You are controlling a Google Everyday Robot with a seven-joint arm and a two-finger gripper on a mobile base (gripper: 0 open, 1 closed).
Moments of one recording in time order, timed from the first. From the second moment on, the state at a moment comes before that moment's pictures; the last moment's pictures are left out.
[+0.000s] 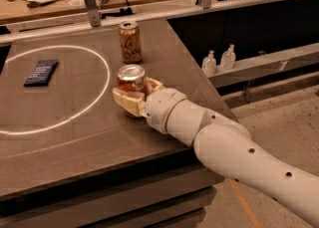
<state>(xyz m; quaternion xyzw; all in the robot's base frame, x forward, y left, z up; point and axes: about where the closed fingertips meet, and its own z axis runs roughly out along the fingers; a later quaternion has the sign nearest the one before) 0.529 0.068 0.873 -0.68 -0.28 -0.62 0.29</state>
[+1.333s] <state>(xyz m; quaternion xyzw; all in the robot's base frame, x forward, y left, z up) 0.489 0.032 0.880 -0.69 -0.30 -0.61 0.24</state>
